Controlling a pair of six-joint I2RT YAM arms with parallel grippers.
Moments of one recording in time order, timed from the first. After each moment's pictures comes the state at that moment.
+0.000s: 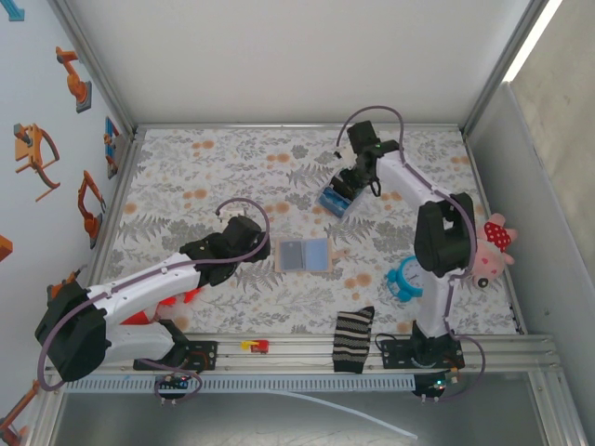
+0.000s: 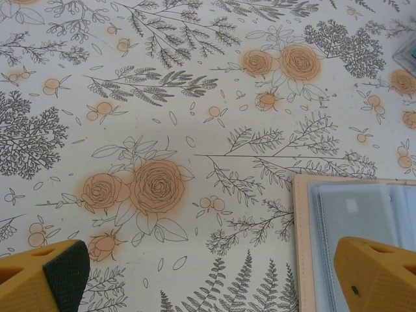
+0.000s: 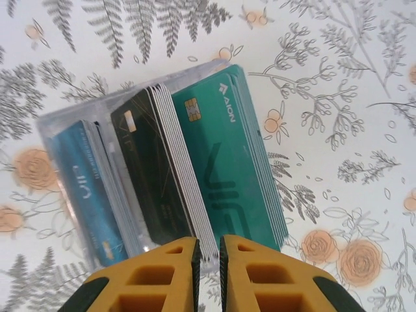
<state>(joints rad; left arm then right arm) -0.85 1.21 0.71 -0.42 -0.46 -0.70 0.36 1.95 1.65 -0.79 0.02 -0.21</state>
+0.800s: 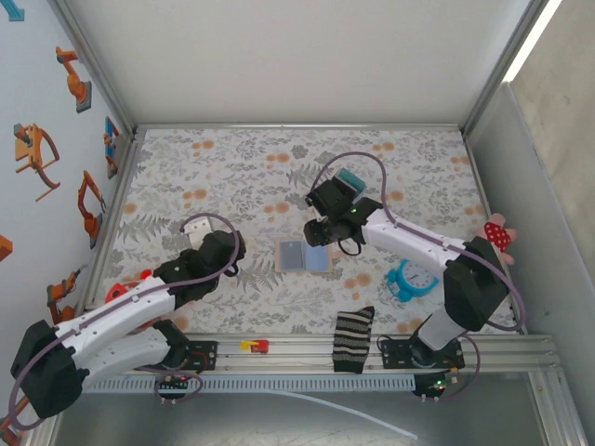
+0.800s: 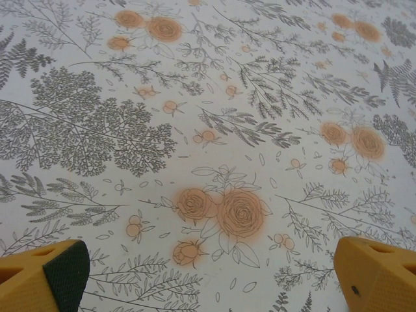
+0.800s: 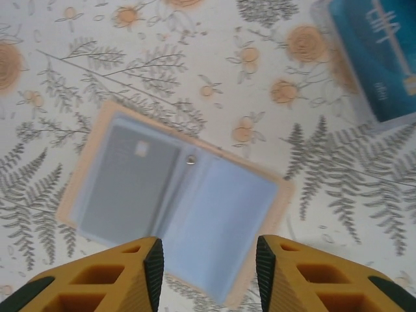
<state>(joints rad) -0.81 0.93 0.54 -0.45 -0.67 -0.89 0.80 1.59 1.17 -0.65 0.05 0.34</state>
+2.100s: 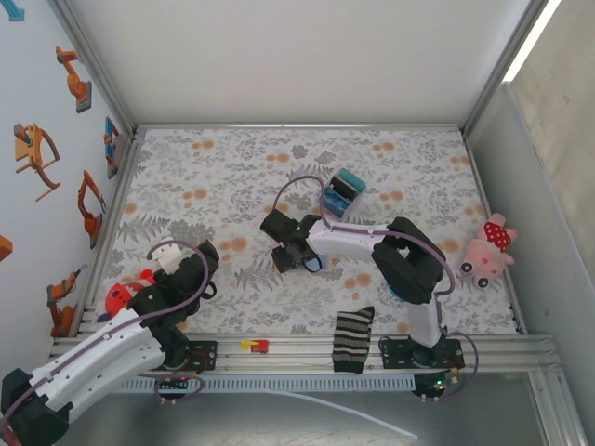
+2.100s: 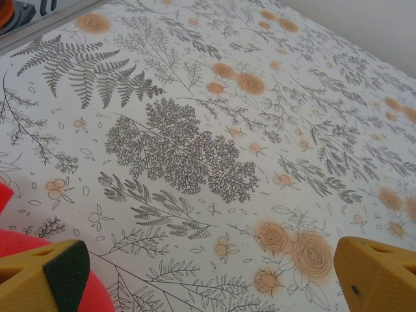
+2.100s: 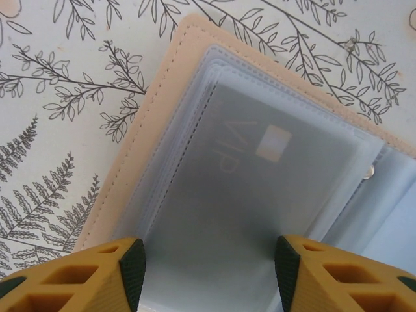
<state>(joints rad) -0.80 0.60 0.38 -0.60 -0.87 -1.02 0.98 1.96 1.32 -0.65 0.09 0.43</state>
